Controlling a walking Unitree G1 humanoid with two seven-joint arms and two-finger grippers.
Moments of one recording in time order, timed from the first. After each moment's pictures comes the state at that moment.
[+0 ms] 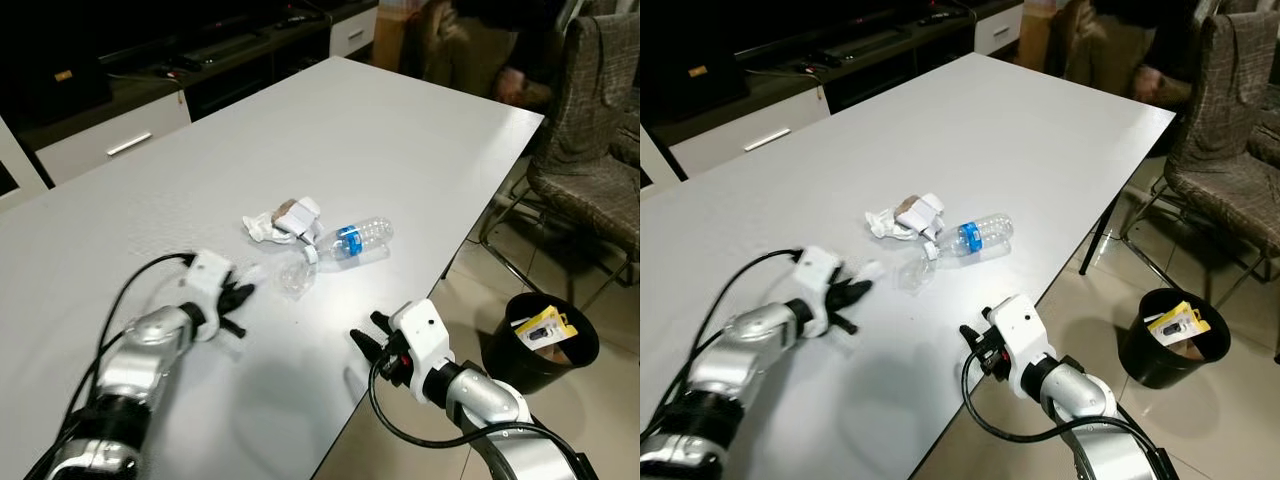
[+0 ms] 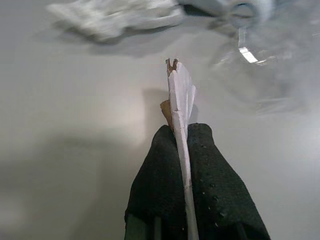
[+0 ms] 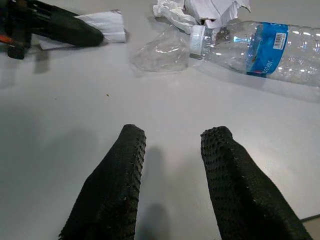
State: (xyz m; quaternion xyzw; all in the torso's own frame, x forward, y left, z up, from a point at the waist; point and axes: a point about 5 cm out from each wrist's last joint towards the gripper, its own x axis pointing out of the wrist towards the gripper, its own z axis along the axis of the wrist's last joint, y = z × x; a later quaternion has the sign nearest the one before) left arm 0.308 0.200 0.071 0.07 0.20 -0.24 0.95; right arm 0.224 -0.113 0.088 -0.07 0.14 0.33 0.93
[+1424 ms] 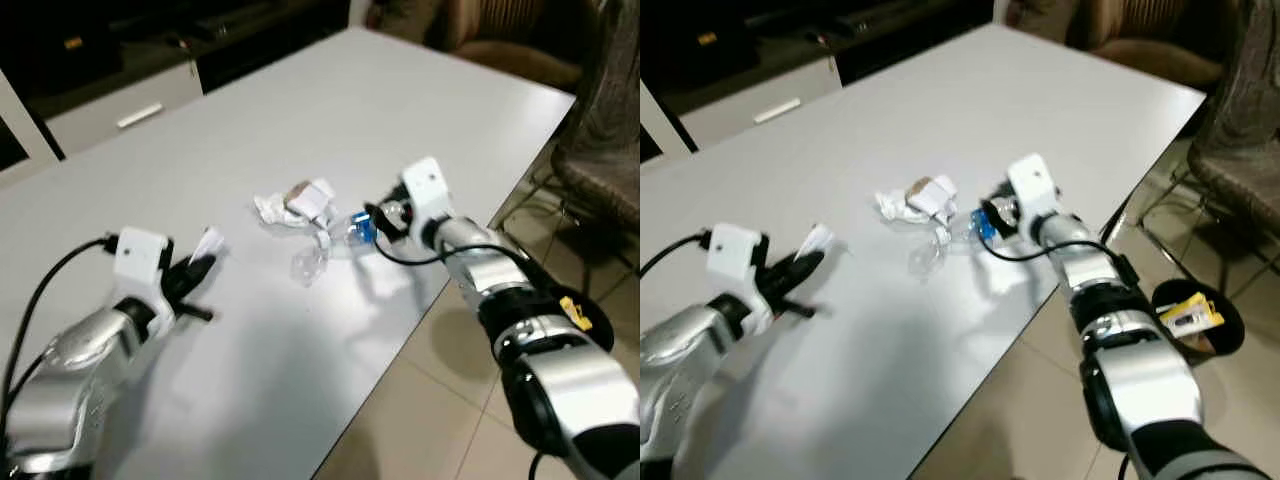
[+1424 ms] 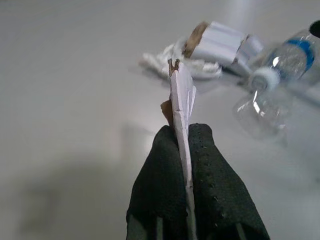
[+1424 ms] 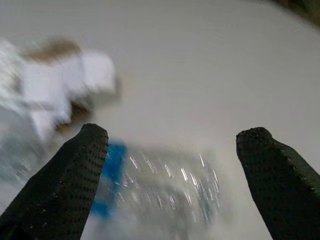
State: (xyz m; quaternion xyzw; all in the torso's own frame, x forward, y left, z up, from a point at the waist) left arm 0.258 0.217 0.148 0.02 0.11 -0.17 0.98; right arm 0.392 -0.146 0.141 -0.12 0.09 0.20 0.97
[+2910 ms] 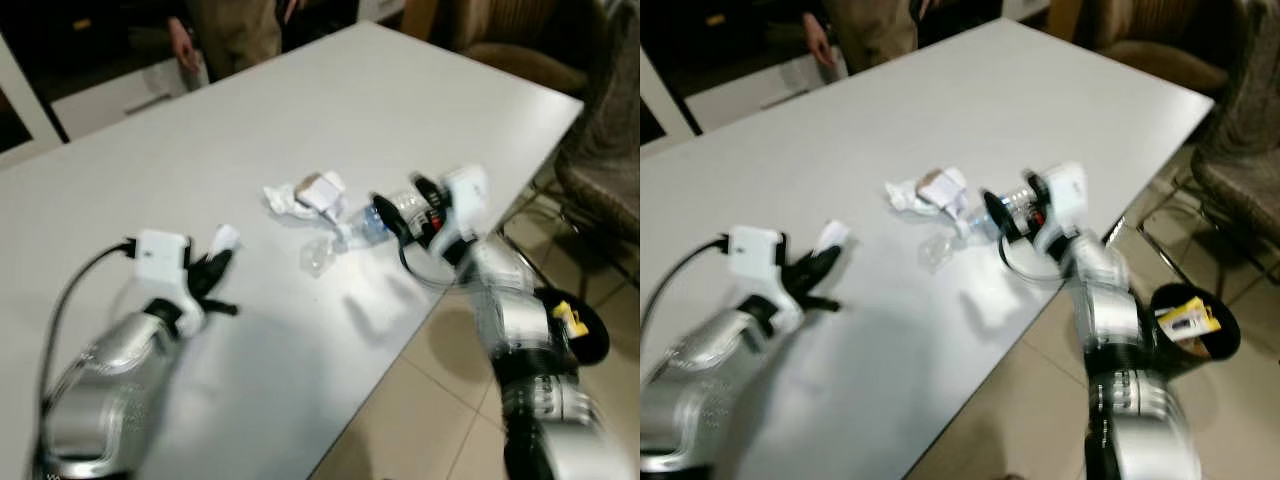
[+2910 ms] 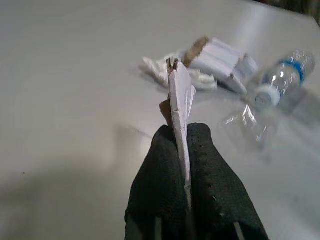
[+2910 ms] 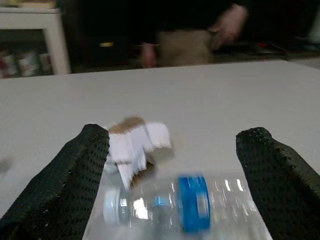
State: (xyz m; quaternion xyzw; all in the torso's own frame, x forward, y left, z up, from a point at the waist) left arm 0.263 0.176 0.142 -0.04 0.08 -0.14 0.99; right arm 0.343 -0.152 0.142 0.02 -0.05 0.23 0.97
